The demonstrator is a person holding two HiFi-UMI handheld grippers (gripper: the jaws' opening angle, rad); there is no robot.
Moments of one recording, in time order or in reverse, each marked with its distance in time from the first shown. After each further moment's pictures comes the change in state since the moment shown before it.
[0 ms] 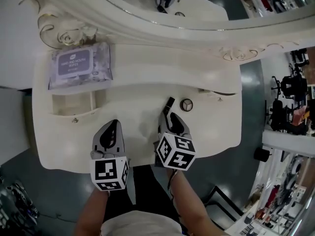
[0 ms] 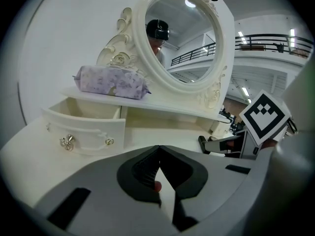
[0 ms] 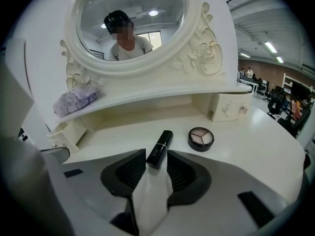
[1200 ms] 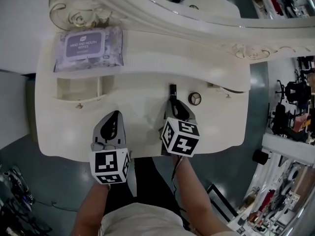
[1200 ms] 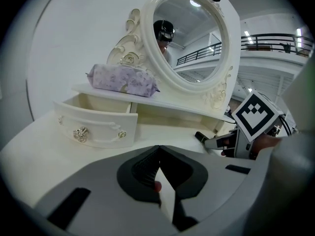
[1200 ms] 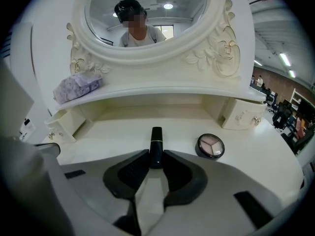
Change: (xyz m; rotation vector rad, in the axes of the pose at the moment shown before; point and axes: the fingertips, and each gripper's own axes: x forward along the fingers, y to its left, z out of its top) left arm -0.009 0.014 -0.011 -0.041 0.003 0.056; right arm 0.019 0.007 0.004 -0.134 0.062 0.009
